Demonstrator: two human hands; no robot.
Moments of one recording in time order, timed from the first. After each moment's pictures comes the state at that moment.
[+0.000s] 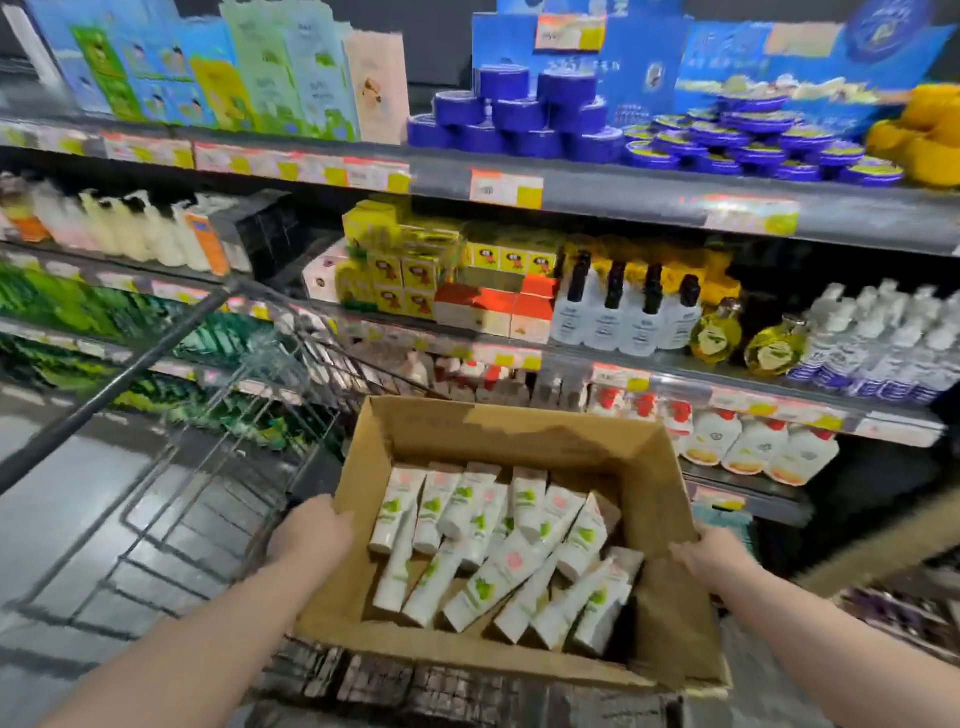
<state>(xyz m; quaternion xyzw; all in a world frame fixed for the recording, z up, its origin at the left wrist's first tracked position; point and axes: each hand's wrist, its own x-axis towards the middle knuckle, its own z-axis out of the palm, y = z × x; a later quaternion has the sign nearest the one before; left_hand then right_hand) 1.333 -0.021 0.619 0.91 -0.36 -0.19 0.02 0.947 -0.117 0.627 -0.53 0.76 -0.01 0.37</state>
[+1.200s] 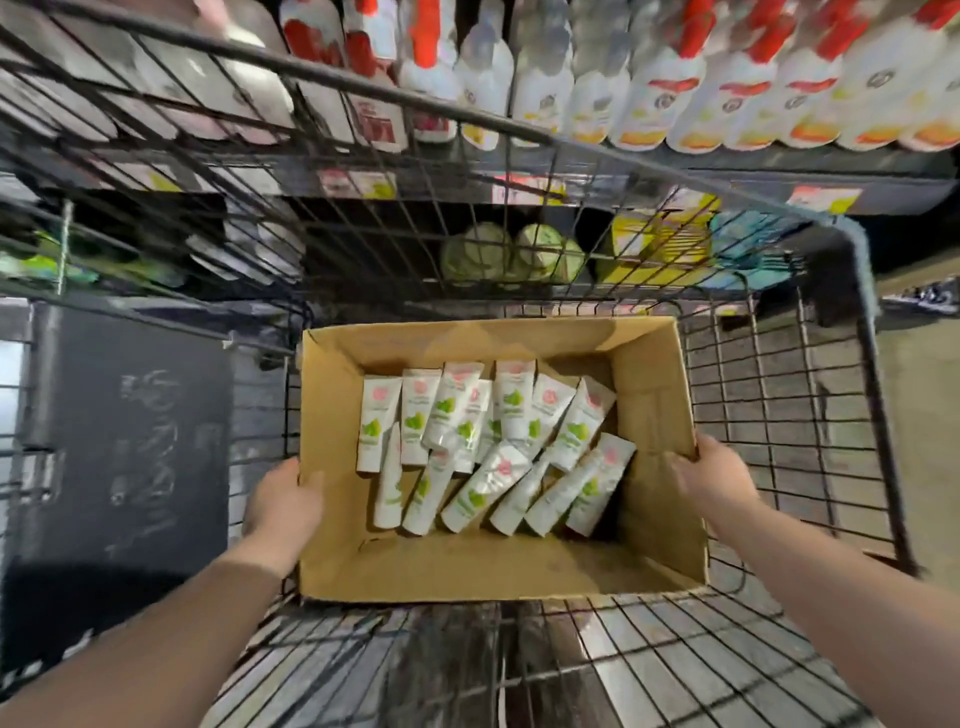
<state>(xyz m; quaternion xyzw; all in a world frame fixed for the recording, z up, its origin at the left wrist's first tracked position) 1.409 -0.065 0.321 0.85 -0.36 -0.38 -0.05 1.031 -0.091 0.356 -0.36 0.86 0.08 0.35</state>
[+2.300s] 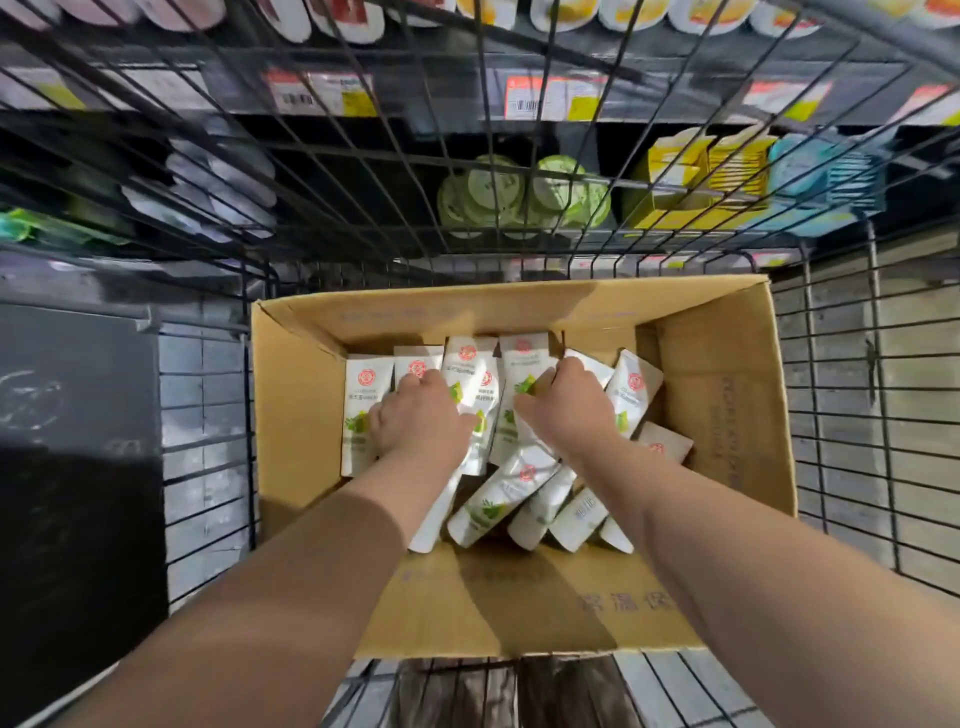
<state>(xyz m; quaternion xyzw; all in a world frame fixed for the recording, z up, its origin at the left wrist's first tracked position) 1.296 -0.140 0.264 0.72 -0.57 -0.32 -0.23 1.161 -0.146 0.270 -0.42 0.78 0.06 0.45</state>
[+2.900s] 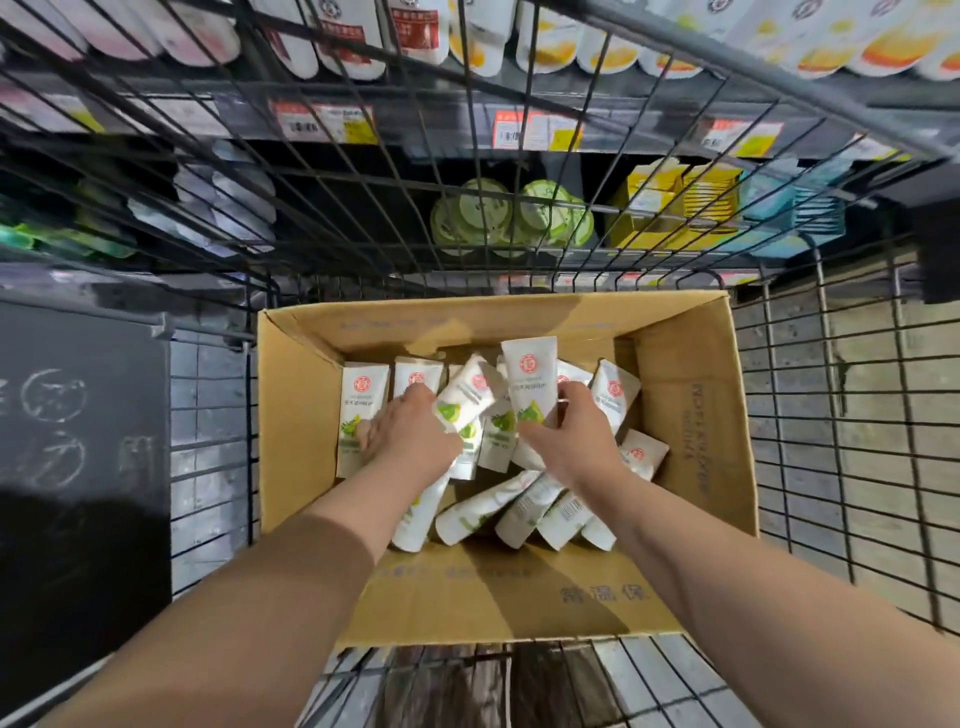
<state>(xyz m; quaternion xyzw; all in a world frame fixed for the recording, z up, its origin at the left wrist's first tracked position) 1.303 -0.131 0.280 0.74 -0.51 -0.42 -0.16 1.142 -0.115 0.298 -0.38 0.75 -0.09 0.53</state>
